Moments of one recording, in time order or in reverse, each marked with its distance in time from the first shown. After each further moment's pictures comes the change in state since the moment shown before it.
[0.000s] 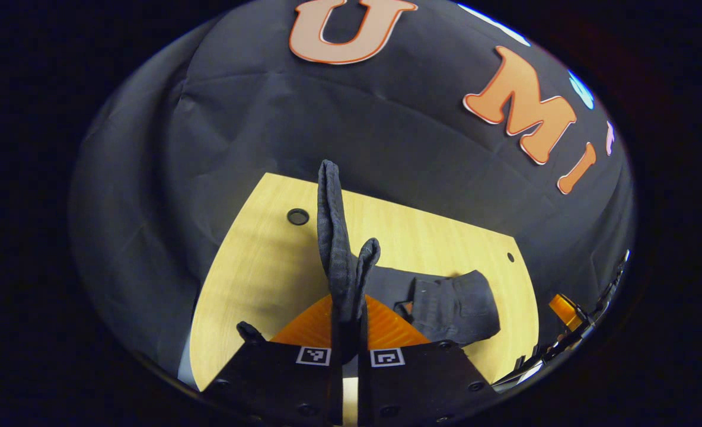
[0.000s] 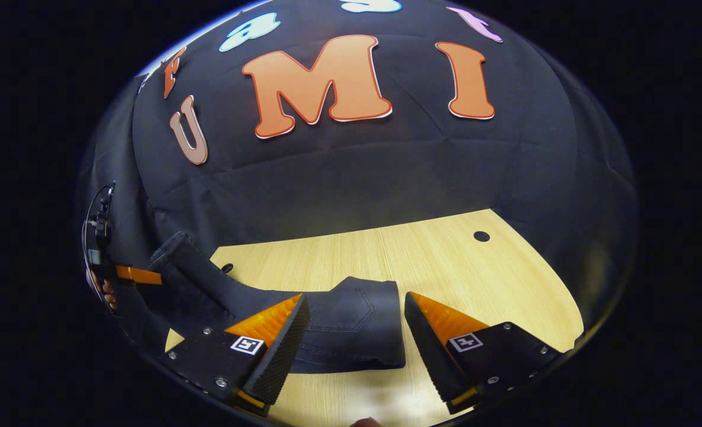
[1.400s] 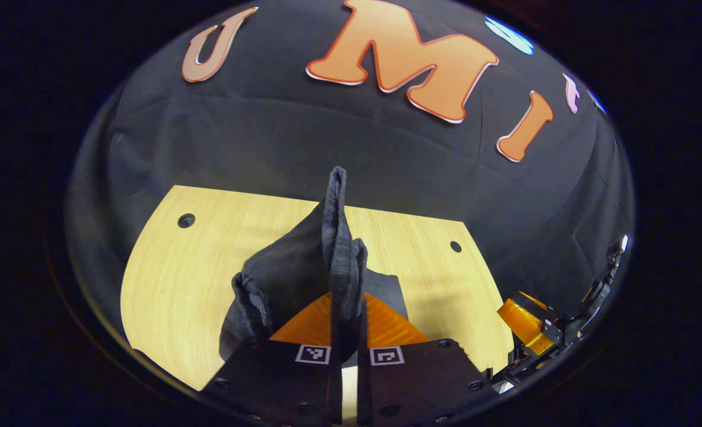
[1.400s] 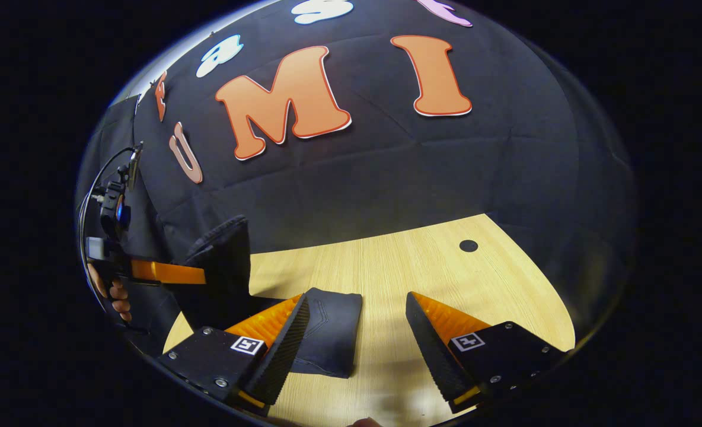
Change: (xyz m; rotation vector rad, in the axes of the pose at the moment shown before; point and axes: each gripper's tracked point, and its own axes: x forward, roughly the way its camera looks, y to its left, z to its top) left arm 0.059 -0.280 -0.054 0.126 0.027 -0.109; right arm 0.007 -0.100 0.018 0.045 -0.034 0.084
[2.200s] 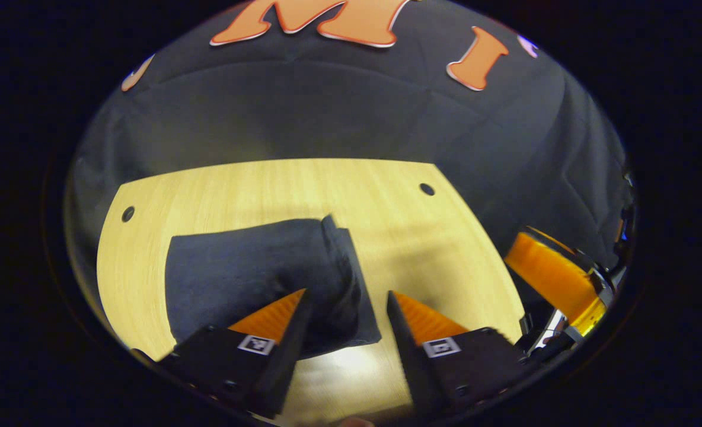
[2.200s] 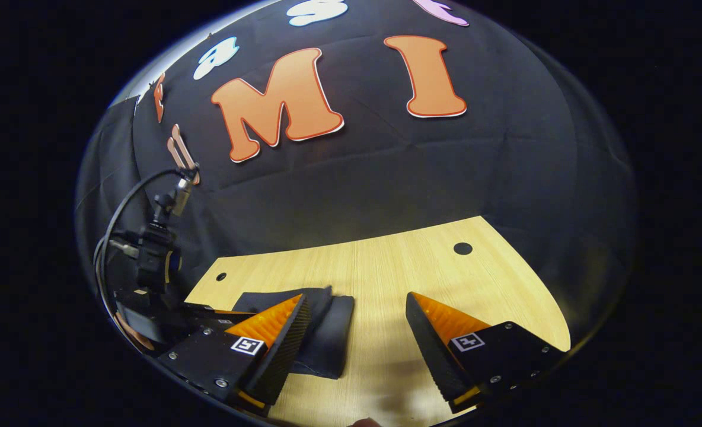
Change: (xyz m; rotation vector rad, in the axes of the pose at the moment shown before) left arm 0.053 -0.088 -0.067 0.183 0.106 -0.111; right arm 0.002 -0.007 0.001 -0.006 -0.005 0.011
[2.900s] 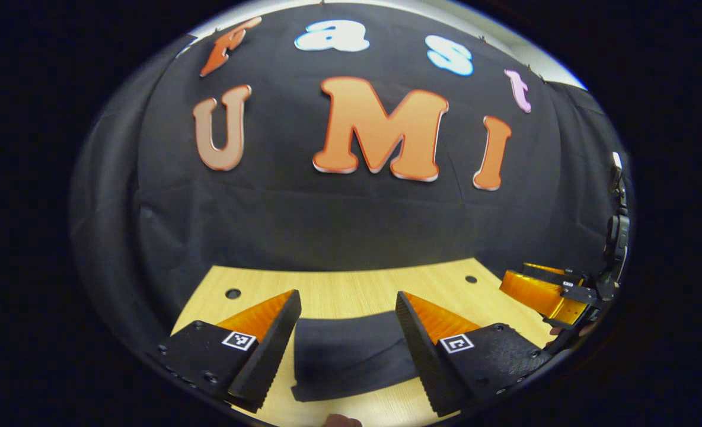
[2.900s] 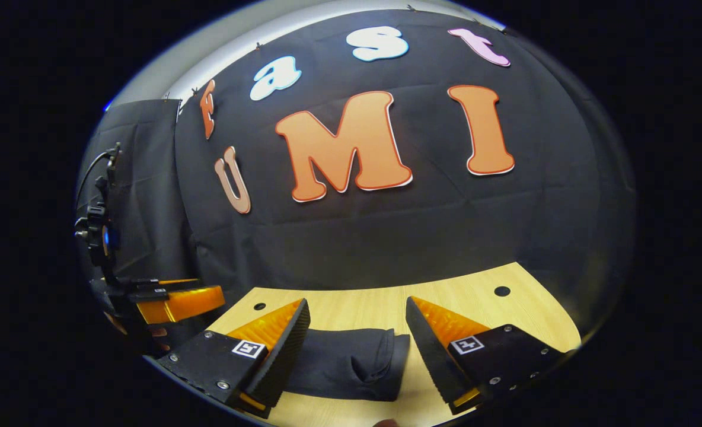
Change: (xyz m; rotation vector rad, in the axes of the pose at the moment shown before) left arm -0.175 0.110 0.082 0.047 -0.643 0.254; right arm -0.038 0.124 0.055 -0.077 -0.272 0.122
